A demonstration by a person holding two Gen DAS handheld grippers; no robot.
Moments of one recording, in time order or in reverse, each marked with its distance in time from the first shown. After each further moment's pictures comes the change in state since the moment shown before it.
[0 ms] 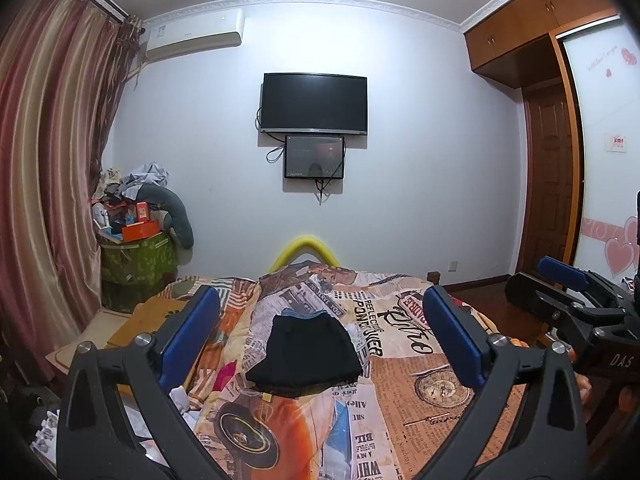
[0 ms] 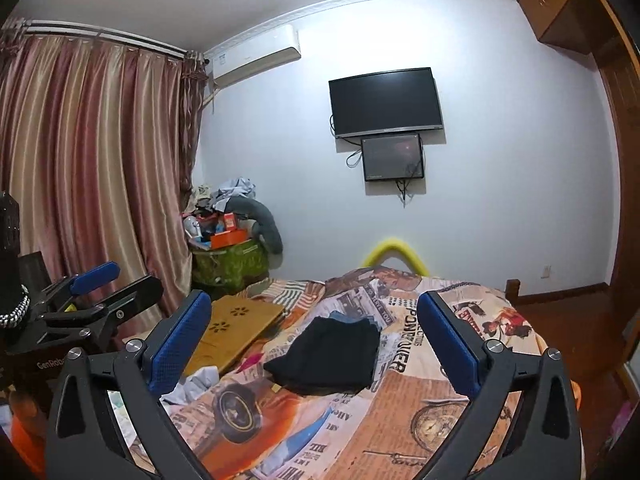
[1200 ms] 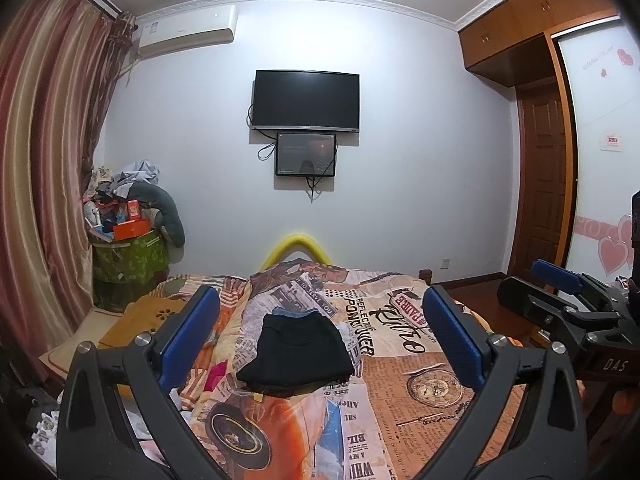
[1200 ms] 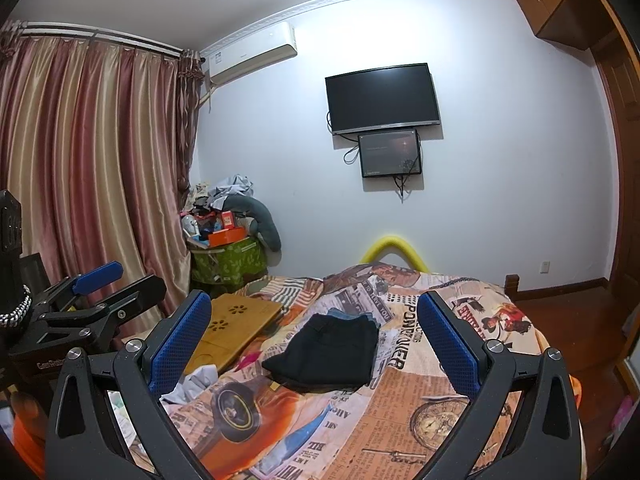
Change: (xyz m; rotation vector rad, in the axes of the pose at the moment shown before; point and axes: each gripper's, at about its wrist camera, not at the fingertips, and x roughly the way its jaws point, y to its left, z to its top) left arm 0.002 0.000 0.000 0.003 0.008 -0.037; right arm -0.008 -0.001 -0.002 0.011 0.012 -0.007
